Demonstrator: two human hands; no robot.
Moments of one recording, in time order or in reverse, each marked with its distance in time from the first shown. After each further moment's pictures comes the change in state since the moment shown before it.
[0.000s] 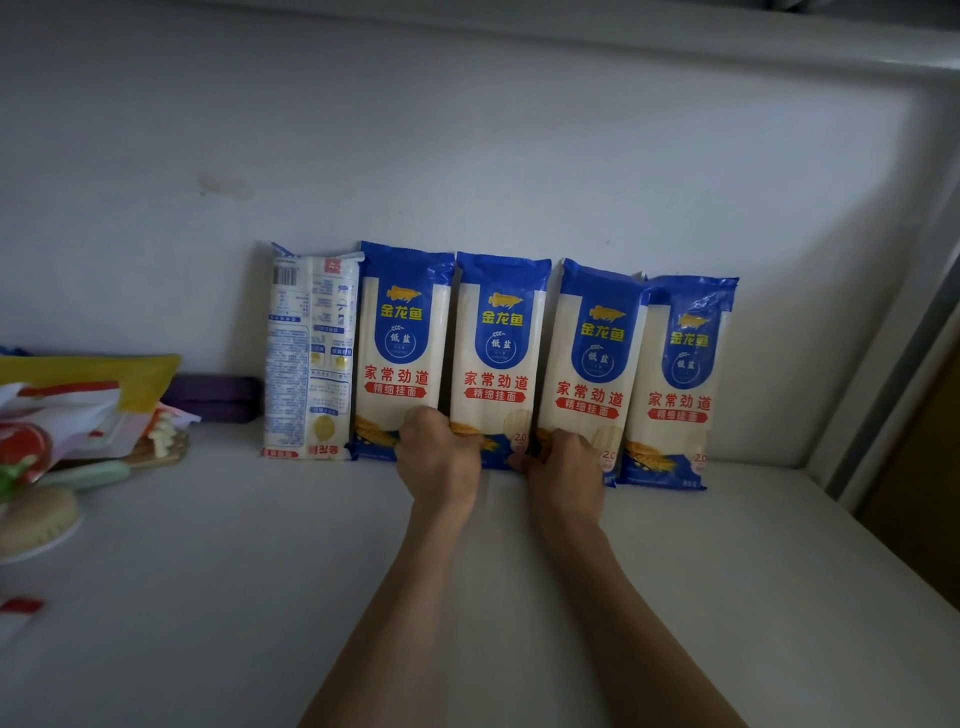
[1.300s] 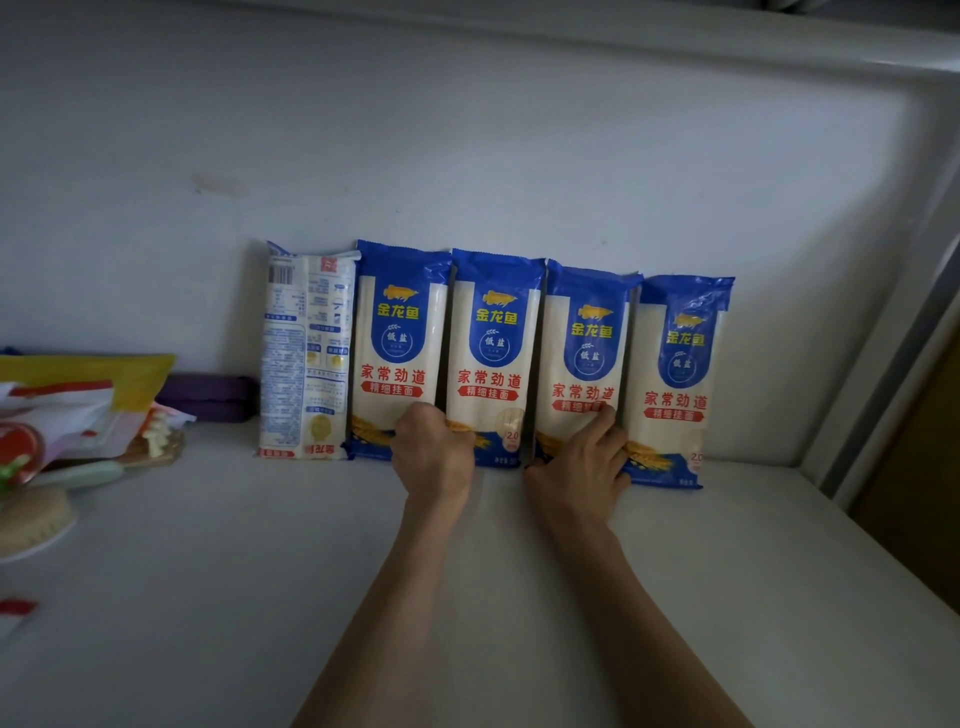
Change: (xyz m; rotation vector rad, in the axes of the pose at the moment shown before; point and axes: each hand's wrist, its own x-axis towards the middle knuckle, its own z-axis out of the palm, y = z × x) left_hand 0.005 0.001 -0.001 -0.003 -0.027 0.008; right_hand 0.004 0.010 0.003 -0.073 0.241 0.058
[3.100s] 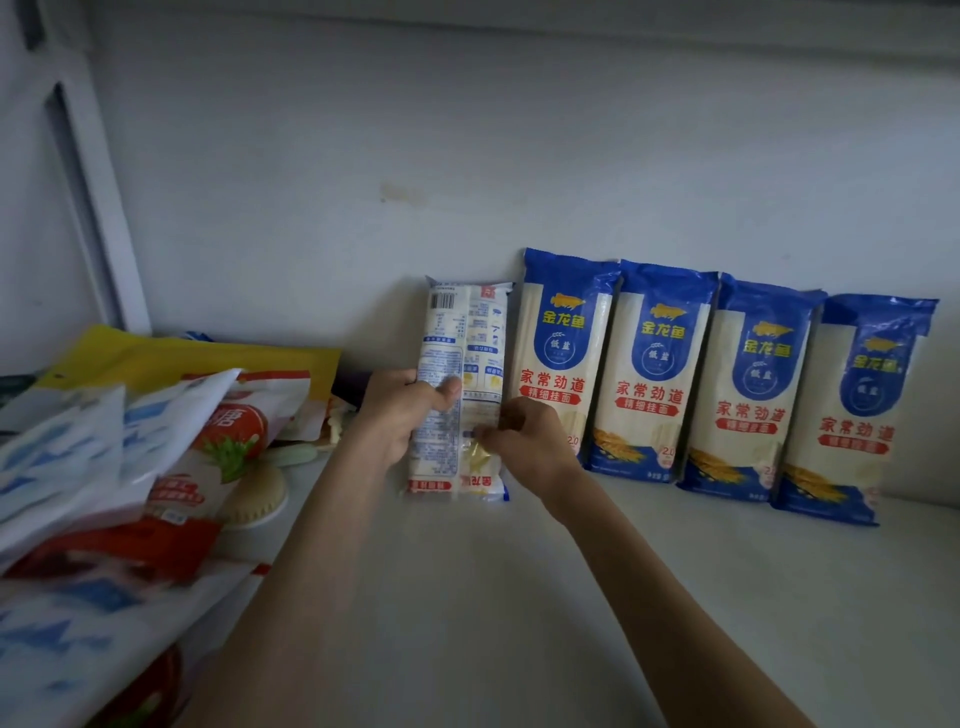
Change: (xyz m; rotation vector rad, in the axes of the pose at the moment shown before) left_hand 0.101 -0.065 -0.178 -0.512 -0.340 -0.252; right_hand -0.082 -0.159 0.040 0.627 -0.792 -0.192
